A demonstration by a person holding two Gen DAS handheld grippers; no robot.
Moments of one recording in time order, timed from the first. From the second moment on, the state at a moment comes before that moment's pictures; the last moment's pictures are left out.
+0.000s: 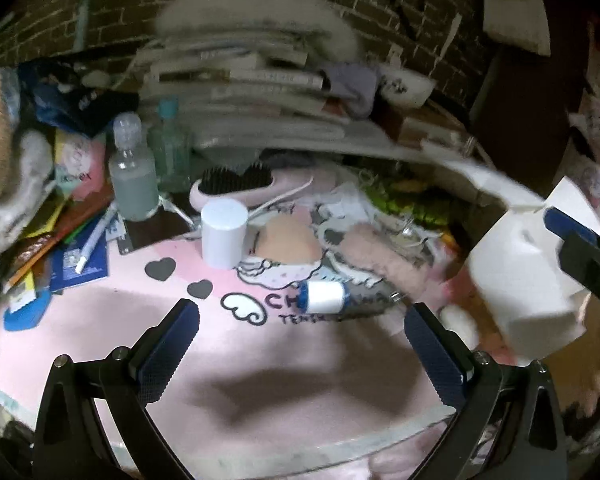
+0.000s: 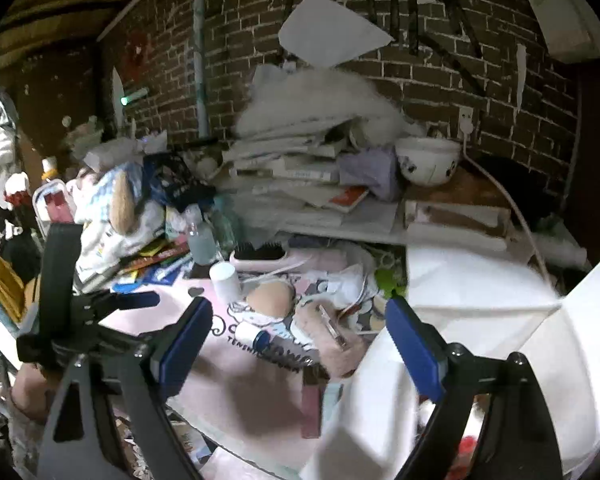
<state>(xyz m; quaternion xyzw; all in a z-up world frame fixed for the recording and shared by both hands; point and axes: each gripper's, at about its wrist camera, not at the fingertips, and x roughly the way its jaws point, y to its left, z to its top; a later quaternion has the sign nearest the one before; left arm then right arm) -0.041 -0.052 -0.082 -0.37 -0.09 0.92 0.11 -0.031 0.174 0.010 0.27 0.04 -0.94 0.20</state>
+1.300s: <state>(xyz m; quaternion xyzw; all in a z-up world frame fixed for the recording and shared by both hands) -0.125 -0.078 -0.117 -0.38 -0.07 0.92 0.03 -0.031 0.108 -0.110 0.26 0.06 -0.95 0.16</state>
